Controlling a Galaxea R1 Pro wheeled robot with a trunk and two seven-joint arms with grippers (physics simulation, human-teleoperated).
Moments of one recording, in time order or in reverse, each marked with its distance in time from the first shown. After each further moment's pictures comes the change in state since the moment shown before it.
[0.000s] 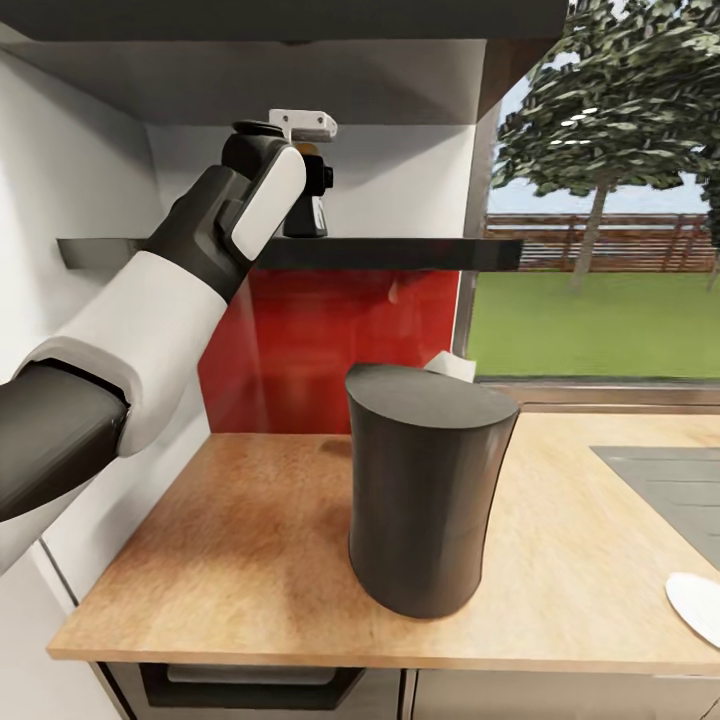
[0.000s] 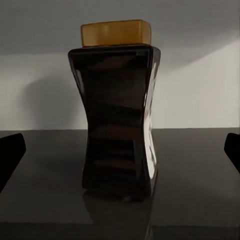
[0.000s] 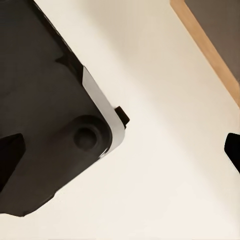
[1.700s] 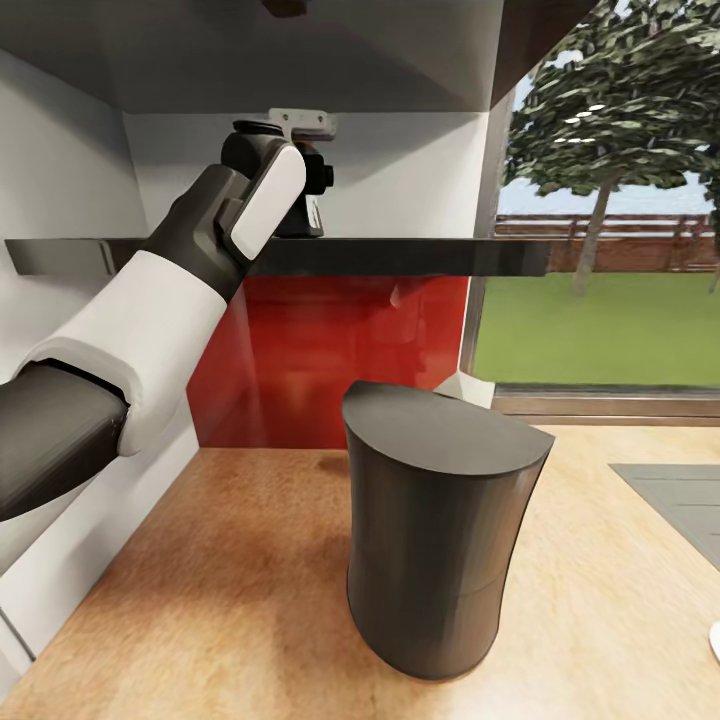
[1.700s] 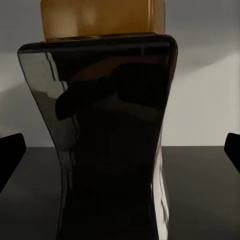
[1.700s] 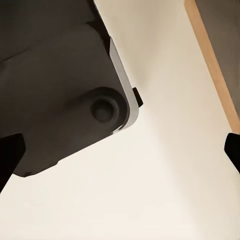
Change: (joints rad) left arm 0.000 0.000 0.001 -0.004 0.000 0.000 -0.001; right arm 0.051 0.007 0.001 0.001 0.212 -0.001 -0.051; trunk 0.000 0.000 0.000
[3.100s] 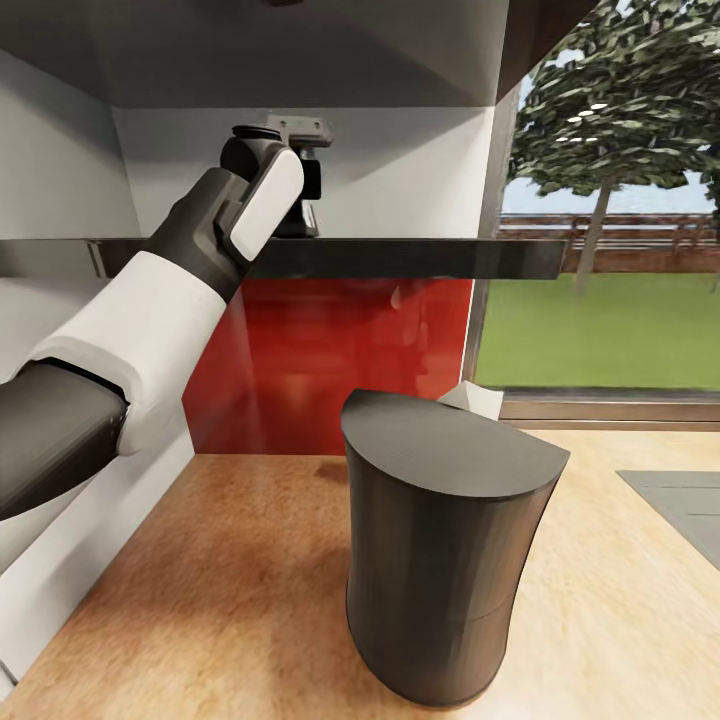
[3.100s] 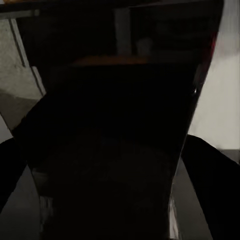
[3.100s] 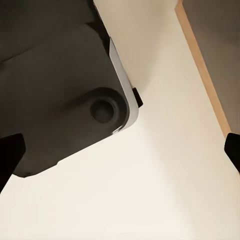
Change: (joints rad) left arm 0.000 0.003 0.006 0.023 0.002 -0.001 0.001; right arm 0.000 0.000 -0.001 -0.001 0.000 0.000 0.000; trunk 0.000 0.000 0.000
